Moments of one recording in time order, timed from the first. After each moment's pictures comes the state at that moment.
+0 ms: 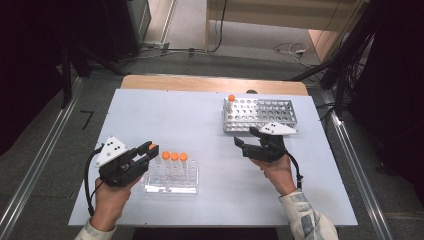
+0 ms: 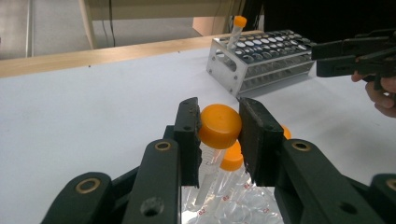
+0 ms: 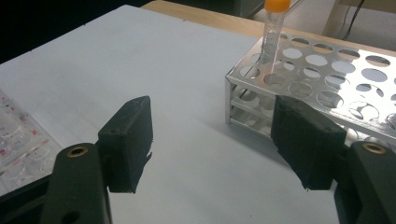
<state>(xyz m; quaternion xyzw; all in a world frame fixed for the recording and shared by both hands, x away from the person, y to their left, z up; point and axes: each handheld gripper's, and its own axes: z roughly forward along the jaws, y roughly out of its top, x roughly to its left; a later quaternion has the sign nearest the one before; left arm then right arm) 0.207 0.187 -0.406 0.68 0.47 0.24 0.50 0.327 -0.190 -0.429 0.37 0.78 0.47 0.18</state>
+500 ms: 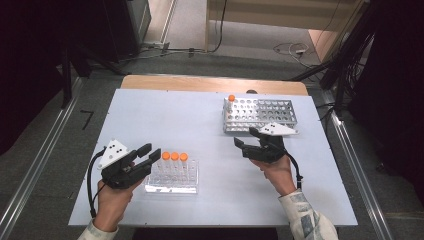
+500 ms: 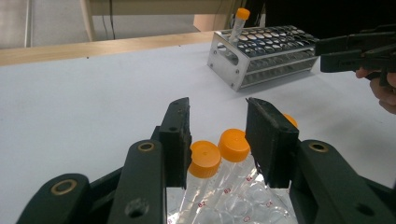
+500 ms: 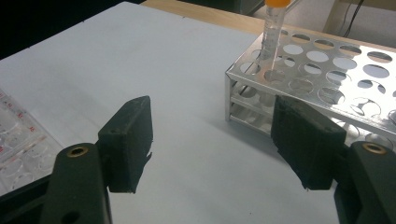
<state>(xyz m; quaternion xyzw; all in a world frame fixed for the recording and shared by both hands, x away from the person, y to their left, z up) 0.206 0.187 -0.414 0.68 0.47 0.24 0.51 0.327 -0.190 -0.431 0.37 0.78 0.46 0.18</state>
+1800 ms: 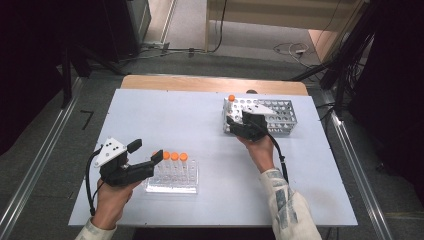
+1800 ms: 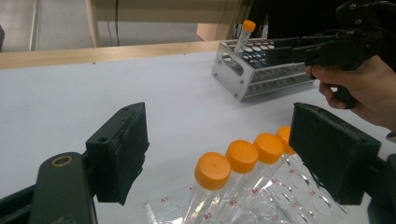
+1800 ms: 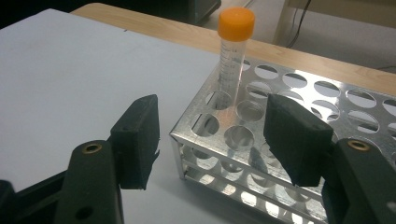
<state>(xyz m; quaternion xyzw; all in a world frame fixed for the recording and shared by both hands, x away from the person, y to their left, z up) 0.210 0.191 -0.414 0.66 0.48 0.24 0.52 0.394 -0.148 -0.441 0.42 0.76 0.43 0.25</state>
